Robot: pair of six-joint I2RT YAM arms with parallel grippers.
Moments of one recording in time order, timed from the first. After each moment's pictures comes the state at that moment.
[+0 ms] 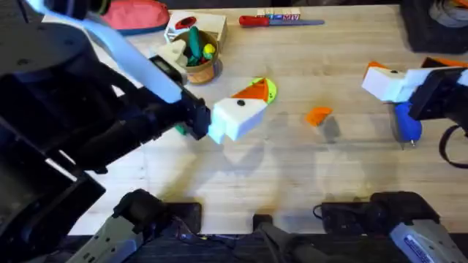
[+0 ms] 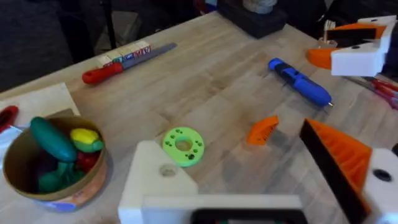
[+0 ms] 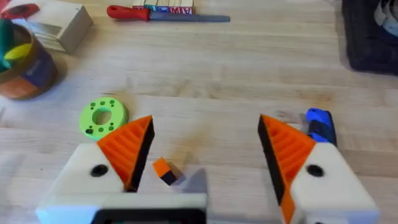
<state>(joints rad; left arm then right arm) -0.51 0.60 0.72 -0.41 0.31 -0.05 0.00 0.56 0.78 -0.73 -0.05 -0.01</state>
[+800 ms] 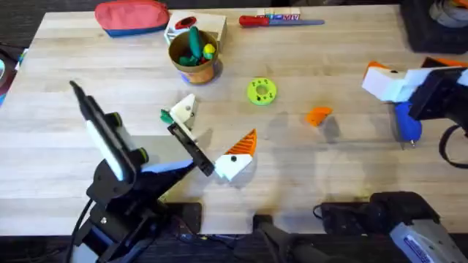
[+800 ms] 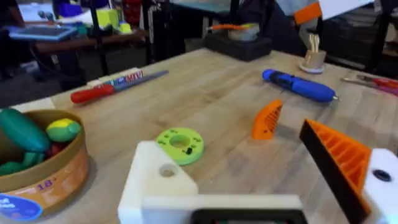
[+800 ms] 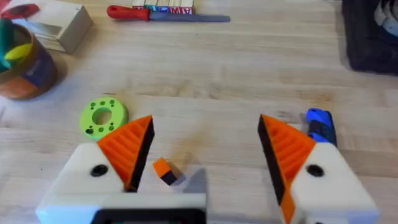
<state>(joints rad) -0.55 0.01 0.01 0.02 0.30 -0.04 0.00 0.56 0.78 -0.73 -0.05 -0.01</state>
